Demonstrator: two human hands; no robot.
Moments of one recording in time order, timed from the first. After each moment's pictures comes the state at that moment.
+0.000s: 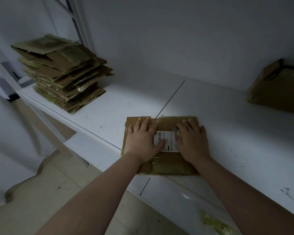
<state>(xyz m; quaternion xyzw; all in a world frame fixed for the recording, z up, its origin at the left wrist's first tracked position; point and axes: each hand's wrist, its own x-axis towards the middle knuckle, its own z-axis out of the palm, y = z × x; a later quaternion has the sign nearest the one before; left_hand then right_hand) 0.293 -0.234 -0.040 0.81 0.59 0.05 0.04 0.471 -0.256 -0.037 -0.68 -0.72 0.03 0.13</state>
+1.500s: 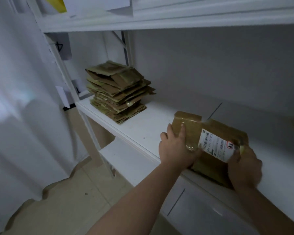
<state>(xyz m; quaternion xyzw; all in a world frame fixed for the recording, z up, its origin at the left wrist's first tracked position) 0.277 -0.261 0.008 0.71 0.68 0.18 0.07 0.451 -0.275 -0.034 -0.80 -0.45 0.04 0.39</state>
